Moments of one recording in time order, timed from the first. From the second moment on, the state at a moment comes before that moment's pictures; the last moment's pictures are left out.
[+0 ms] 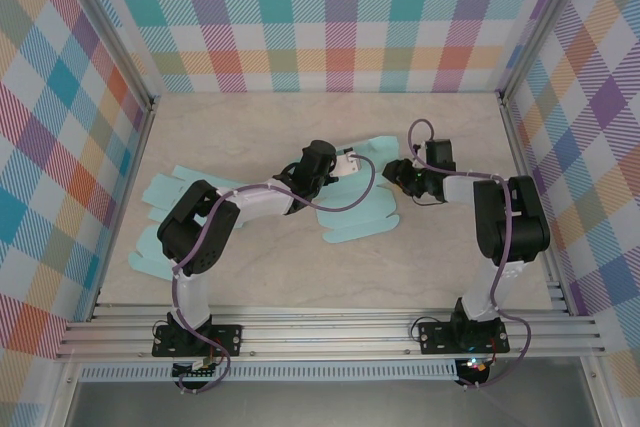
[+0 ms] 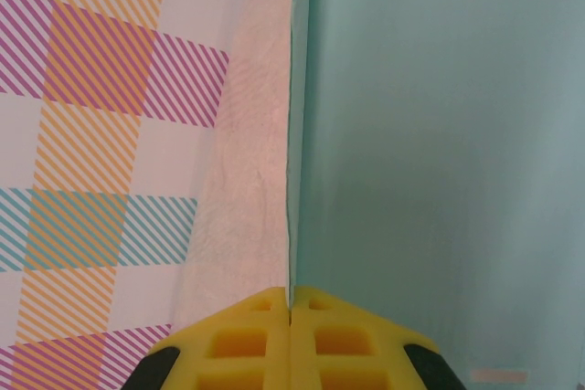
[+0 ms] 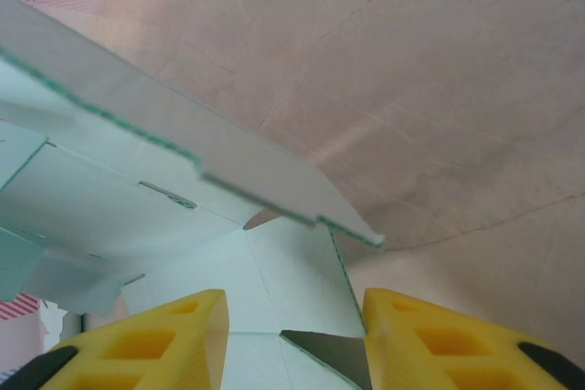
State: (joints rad) left arm -0.71 1.94 1.21 0.24 -0.39 0.97; right arm 0.14 1.82 0.91 0.11 -0.54 0.69
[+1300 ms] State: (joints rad) left arm -0.73 1.96 1.17 0.39 -0.43 1.04; right arm 0.21 1.78 0.97 0.07 -0.54 0.68
